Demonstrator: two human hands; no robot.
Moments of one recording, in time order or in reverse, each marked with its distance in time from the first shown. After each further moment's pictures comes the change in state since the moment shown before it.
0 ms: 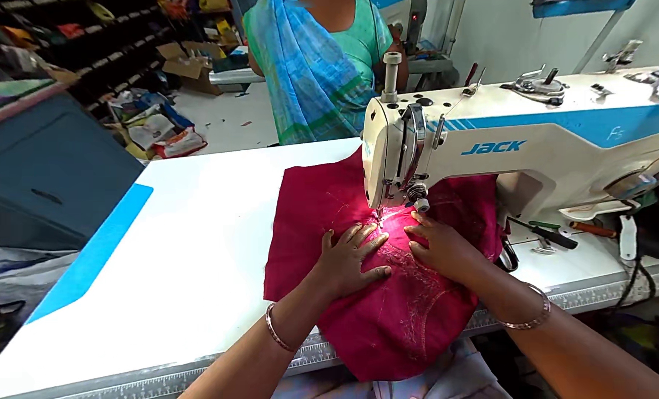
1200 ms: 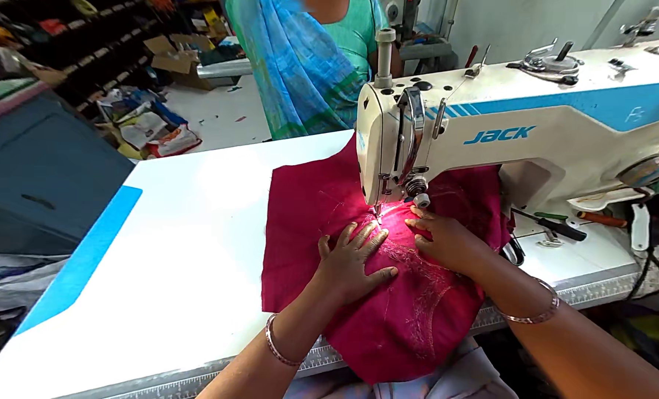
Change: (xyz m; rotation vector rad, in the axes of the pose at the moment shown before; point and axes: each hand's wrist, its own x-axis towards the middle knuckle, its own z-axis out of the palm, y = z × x) left_hand 0.001 0.013 0.004 -0.019 -0.032 -0.102; right_hand 0.005 0.007 -0.005 0.066 -0.018 0.005
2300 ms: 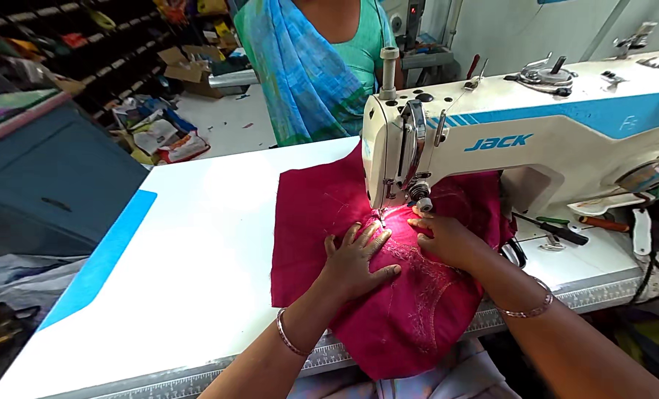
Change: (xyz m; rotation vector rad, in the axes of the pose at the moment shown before) left_hand 0.005 -0.002 -0.001 -0.013 0.028 0.000; right_hand 0.008 -0.001 -0.003 0.013 0.001 0.006
